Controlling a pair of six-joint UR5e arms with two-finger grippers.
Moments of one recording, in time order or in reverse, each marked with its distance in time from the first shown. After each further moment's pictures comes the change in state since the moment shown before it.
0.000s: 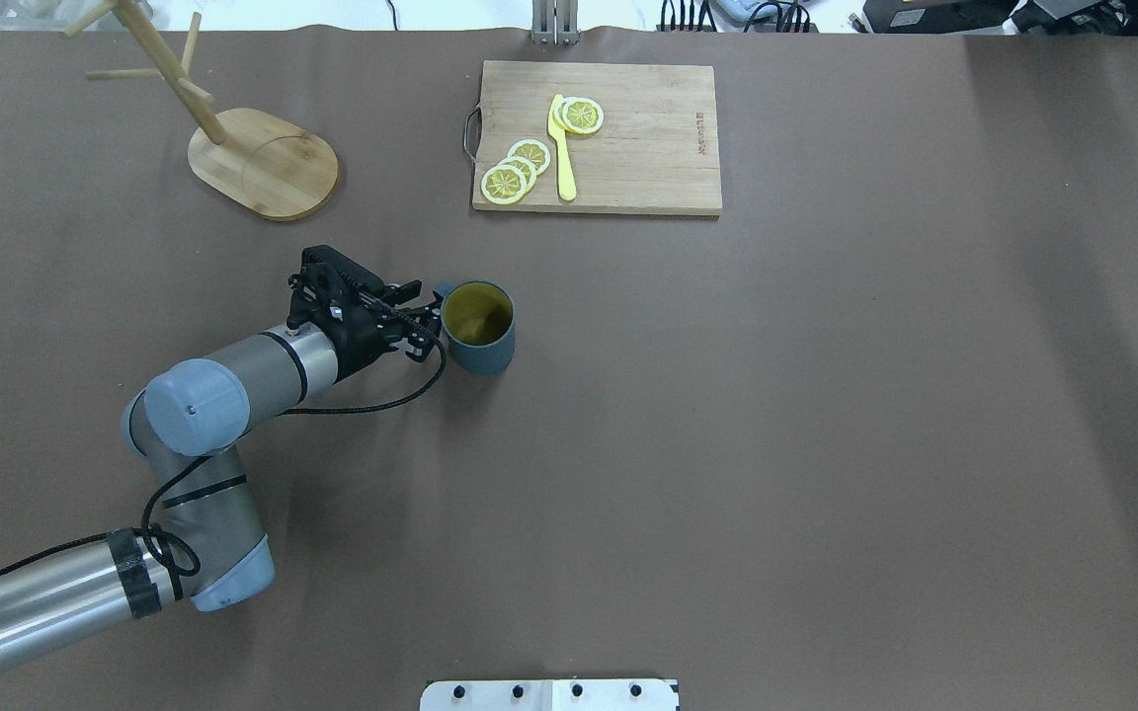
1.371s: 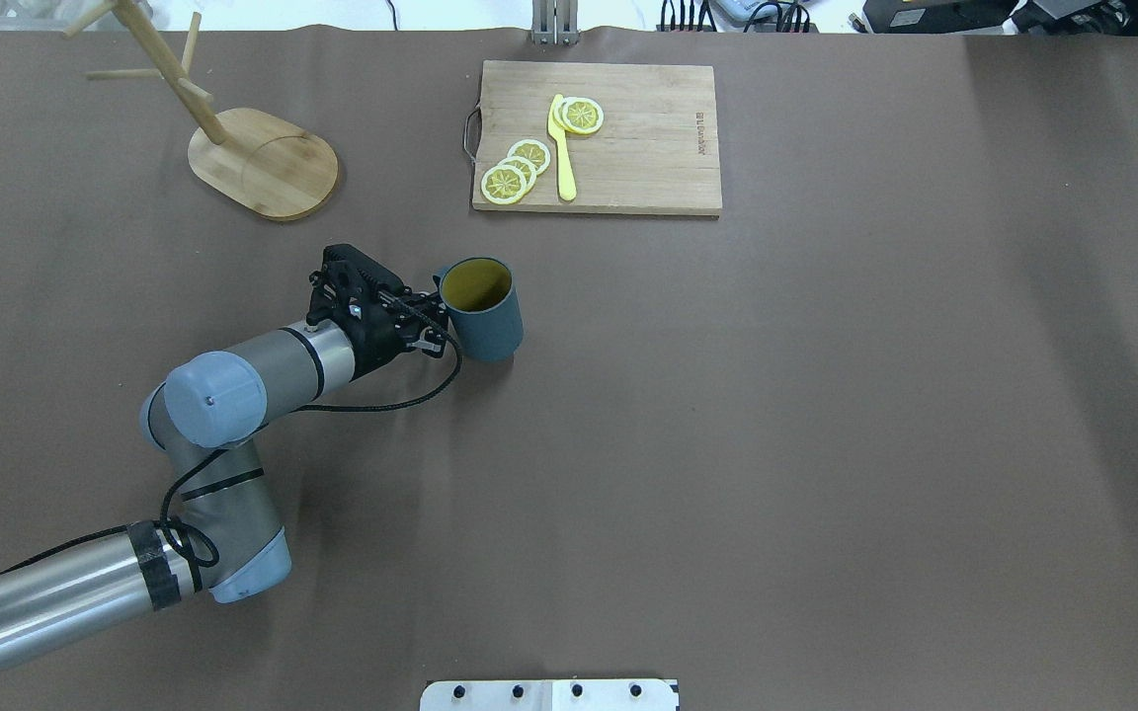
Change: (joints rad) left arm -0.002 -0.035 0.036 -0.012 -0.037 0.005; right arm -0.001 0.001 -0.005 0.003 0.000 0.000
